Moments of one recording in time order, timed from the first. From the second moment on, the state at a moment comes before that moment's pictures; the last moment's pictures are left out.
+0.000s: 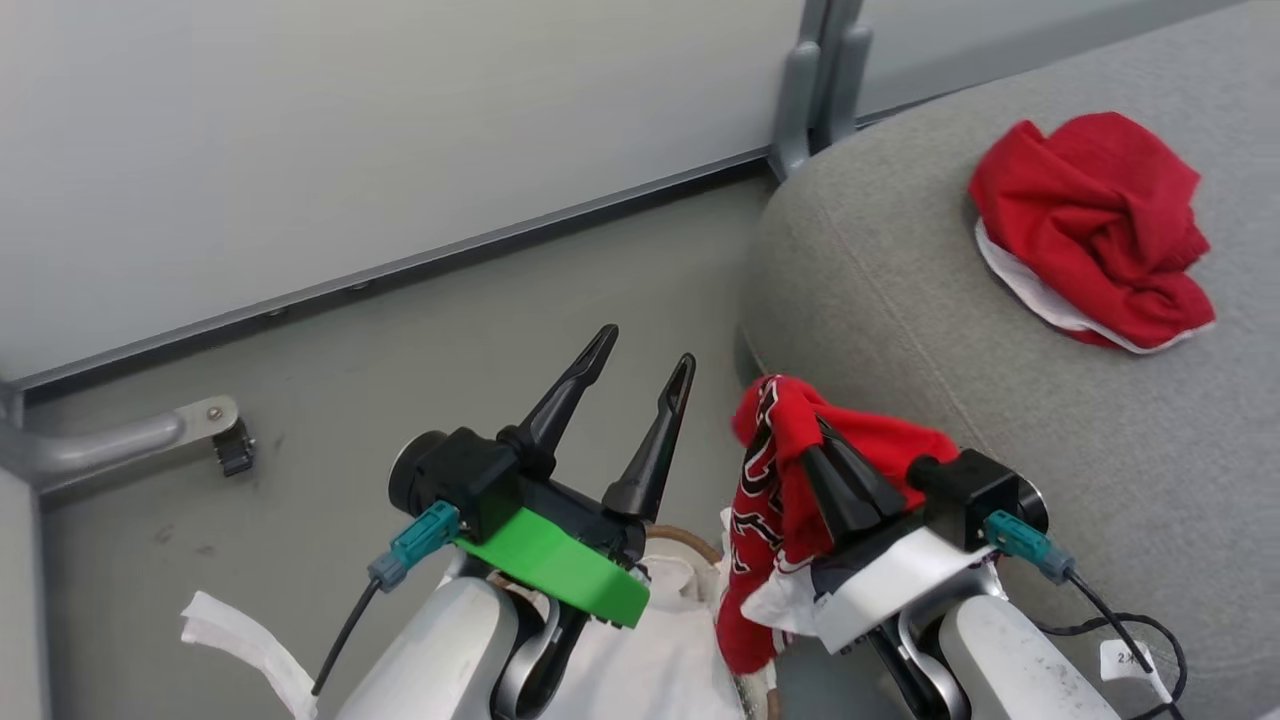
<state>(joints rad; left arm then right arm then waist) -0.35 0.10 -0.60 0.17 -0.50 -0.13 -0.26 -0.25 -0.05 0.37 0.24 0.30 0.13 -0.26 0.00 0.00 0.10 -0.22</state>
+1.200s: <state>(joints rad) -0.41 0.19 -0.69 0.22 -0.49 -0.13 -0.26 -0.89 -0.37 0.06 0.20 0.14 0.13 -0.26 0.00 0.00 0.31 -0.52</state>
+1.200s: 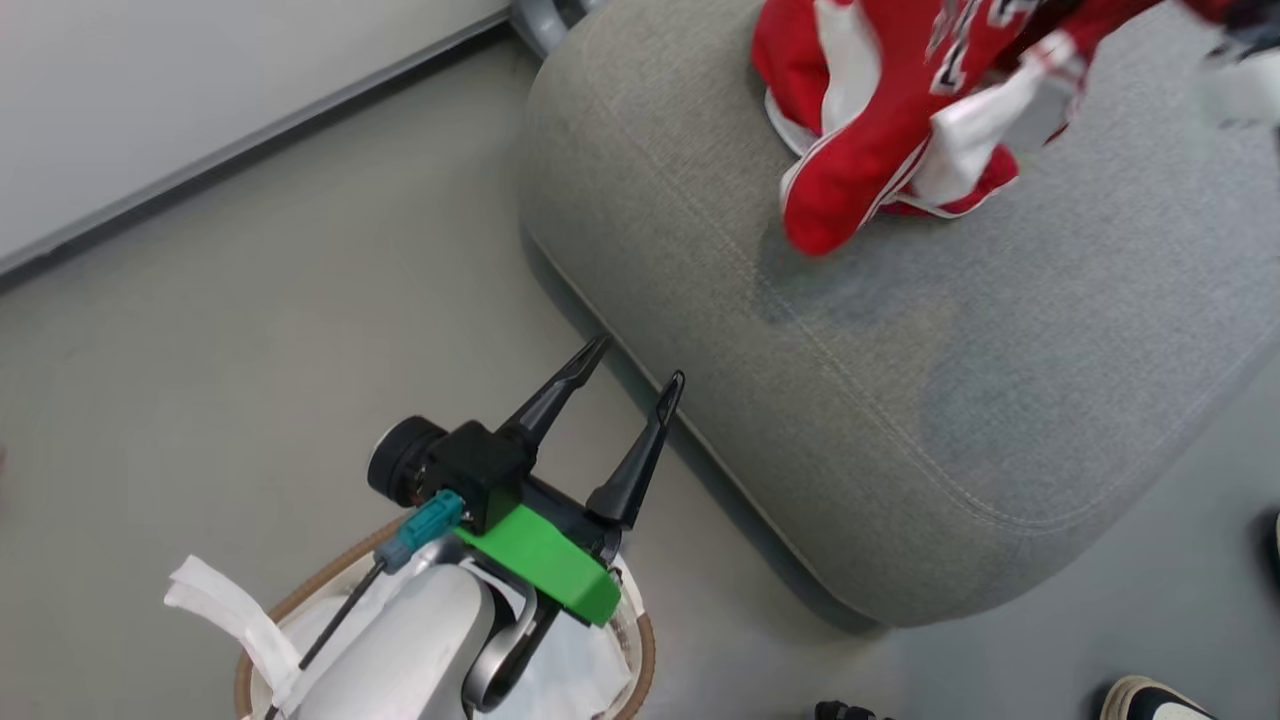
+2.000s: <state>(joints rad) -0.58 0.24 -0.74 0.20 -0.48 -0.13 -0.26 -0.89 -0.26 -0.33 0.68 -0.11 0.13 -0.26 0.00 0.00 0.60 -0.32</state>
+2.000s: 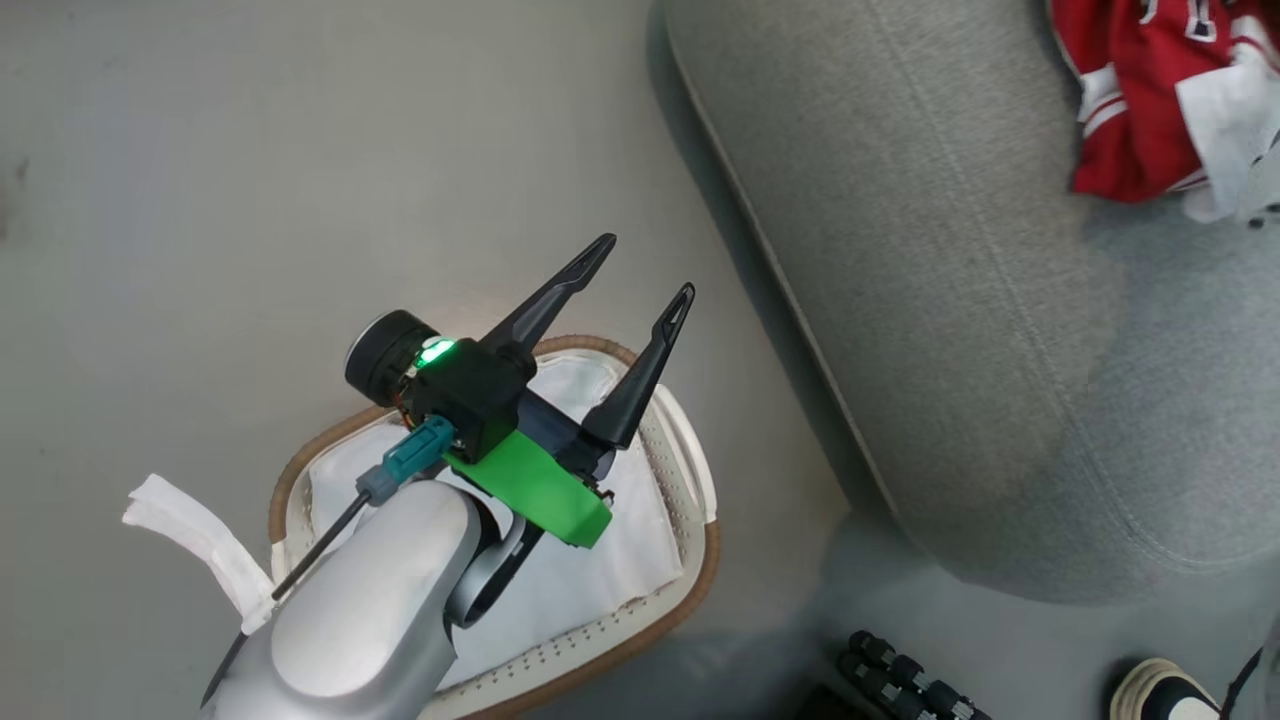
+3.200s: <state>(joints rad) -0.28 0.11 -0.27 0.24 -0.37 -0.13 -0.26 -0.46 -0.06 -0.12 0.40 0.08 0.13 -0.26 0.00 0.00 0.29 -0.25</state>
